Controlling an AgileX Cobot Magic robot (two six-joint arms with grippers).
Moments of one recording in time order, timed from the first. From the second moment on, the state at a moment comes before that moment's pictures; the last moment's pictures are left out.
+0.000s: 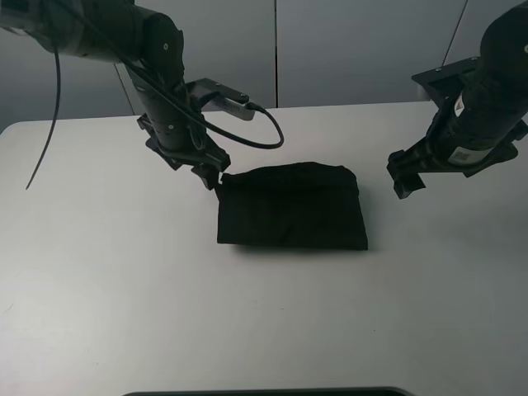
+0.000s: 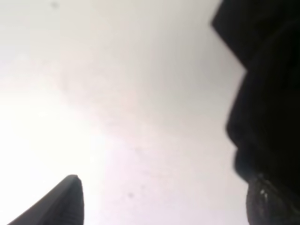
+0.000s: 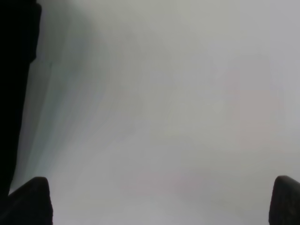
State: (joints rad) left arm -0.68 2.07 -1.46 0.07 0.87 0.03; right arm 0.34 1.62 -0.87 -0.27 0.71 0.27
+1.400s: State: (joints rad) left arm -0.53 0.55 -0.64 0.09 1.08 -0.21; right arm 0.34 0.42 -0.61 -0.04 1.12 0.03
